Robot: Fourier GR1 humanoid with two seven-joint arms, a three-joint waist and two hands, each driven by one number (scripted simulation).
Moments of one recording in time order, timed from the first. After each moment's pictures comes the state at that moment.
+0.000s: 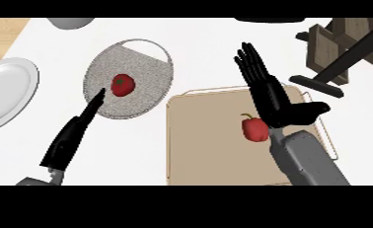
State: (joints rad) left arm -0.03 0.47 -0.31 -1.47 0.04 0.11 -0.07; right arm -0.36 -0.21 0.33 -1.38 -0.42 -0.11 -0.24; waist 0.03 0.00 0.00
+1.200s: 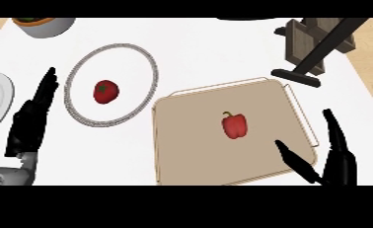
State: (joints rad) left arm -0.07 0.49 -0.10 -1.47 0.05 0.28 0.04; right arm 0.16 -0.46 0.37 -1.55 0.36 -0.91 0.13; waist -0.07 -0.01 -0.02
